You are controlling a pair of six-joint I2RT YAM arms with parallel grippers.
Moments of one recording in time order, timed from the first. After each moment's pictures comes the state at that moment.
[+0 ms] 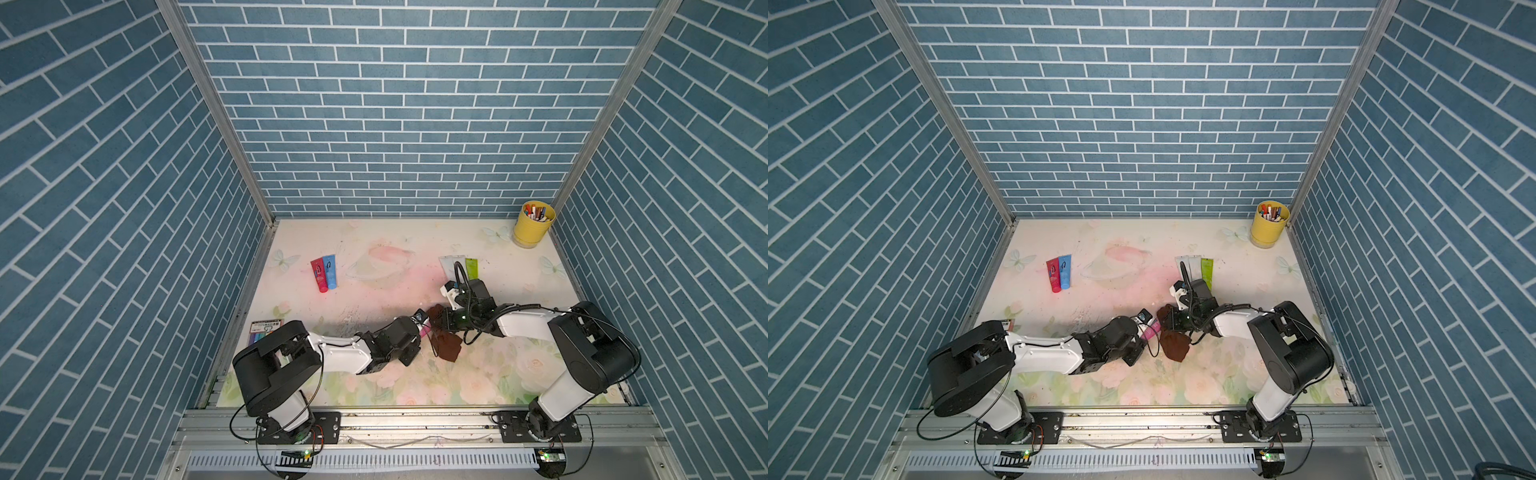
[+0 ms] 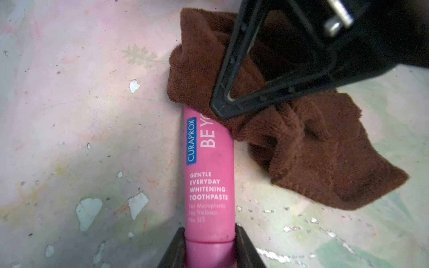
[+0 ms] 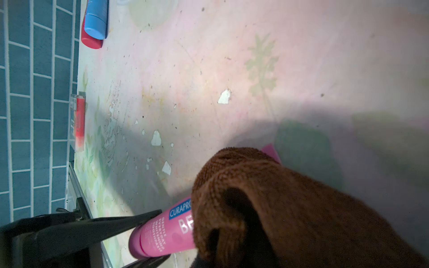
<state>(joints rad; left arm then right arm) -1.01 1.60 0.61 0.16 -0.14 -0.17 0.57 1.65 0.66 0.06 -0.49 0.50</state>
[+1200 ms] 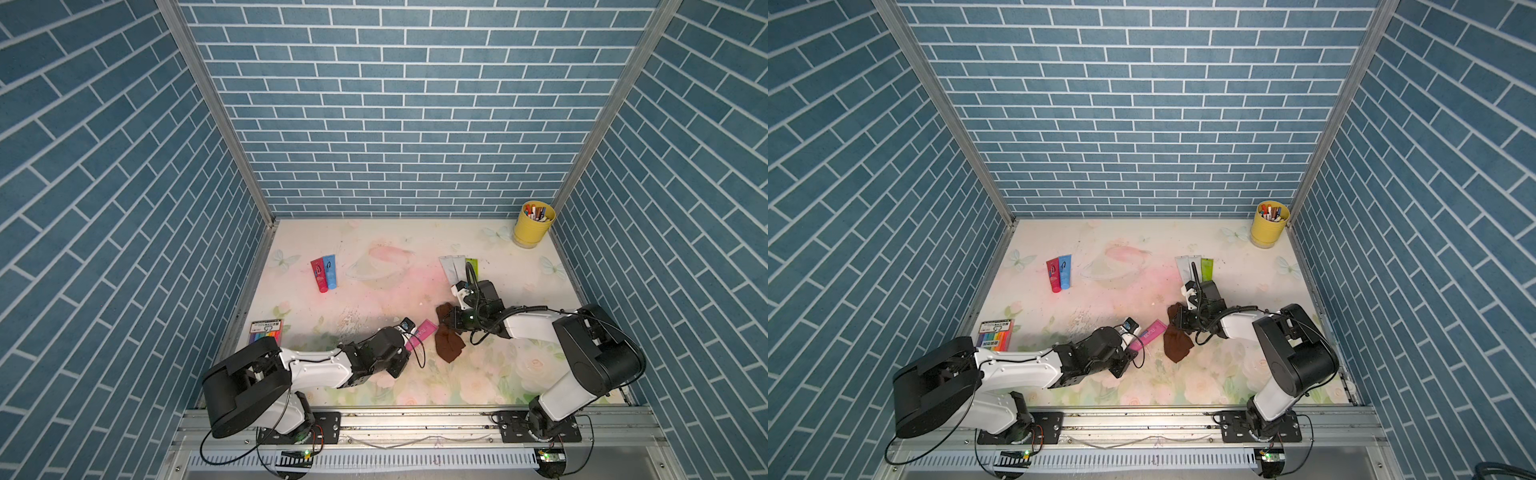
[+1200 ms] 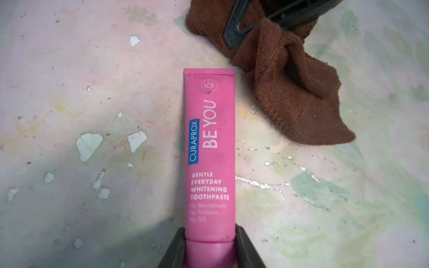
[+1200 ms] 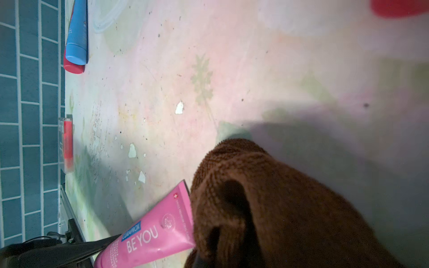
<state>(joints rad) -1.02 1.42 0.44 0.16 -0.09 -0.25 0.50 1.60 0.60 0.07 -0.45 0.53</state>
